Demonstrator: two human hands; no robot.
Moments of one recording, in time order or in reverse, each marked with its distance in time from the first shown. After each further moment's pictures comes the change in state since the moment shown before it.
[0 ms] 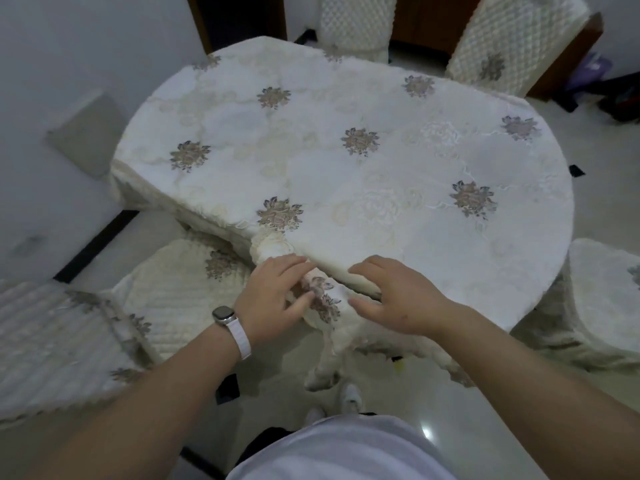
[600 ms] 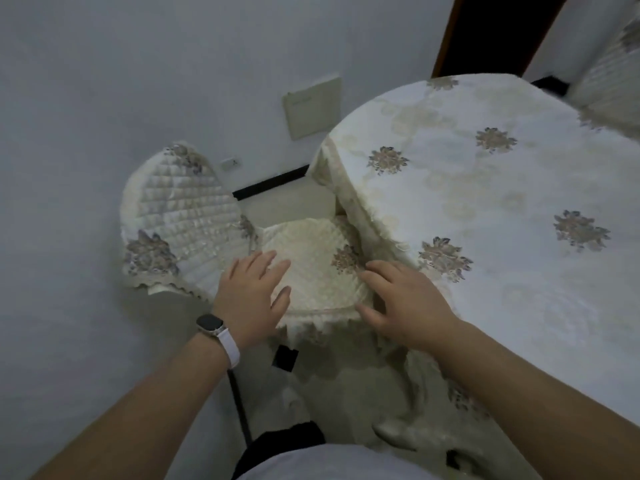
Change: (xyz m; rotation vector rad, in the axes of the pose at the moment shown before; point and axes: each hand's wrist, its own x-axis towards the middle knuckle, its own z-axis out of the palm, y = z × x) left_hand -0.165 -0.095 -0.106 0.497 0.304 -0.700; right_hand 0.150 -0.159 0.053 -0.284 -0.064 -0.615
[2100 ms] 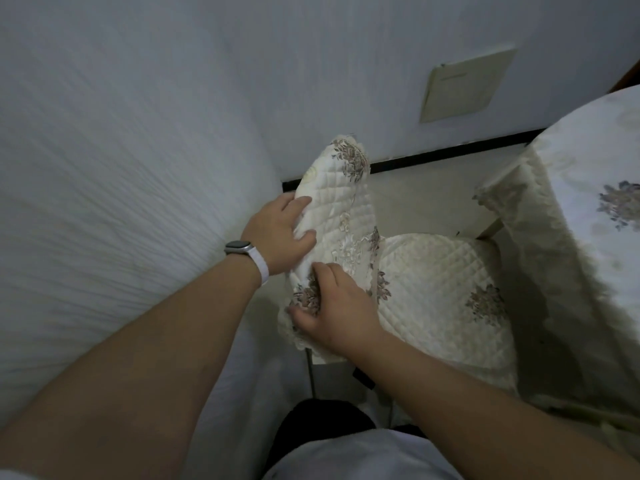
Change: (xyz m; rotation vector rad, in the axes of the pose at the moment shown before) left_hand 0.100 -0.358 -0.029 -0.176 -0.086 -0.361; right_hand 0.311 -0.305 0.132 0.438 0.006 -0.091
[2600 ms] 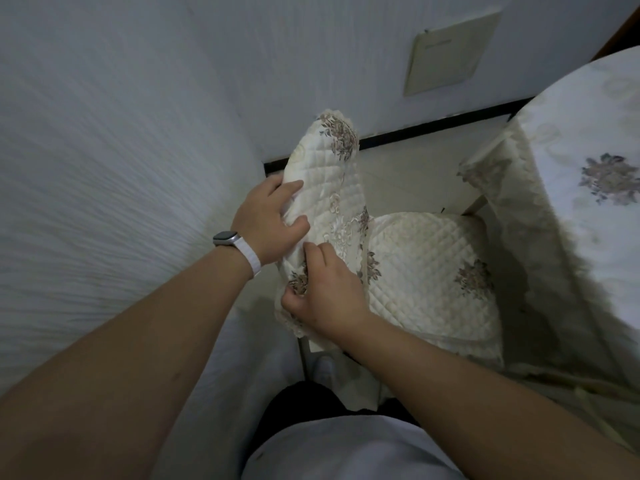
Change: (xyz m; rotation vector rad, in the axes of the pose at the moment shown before) left_hand 0.010 0.014 0.013 -0.131 0.078 0.029; right_hand 0.010 0.004 -0.003 -0.025 0.035 0.068
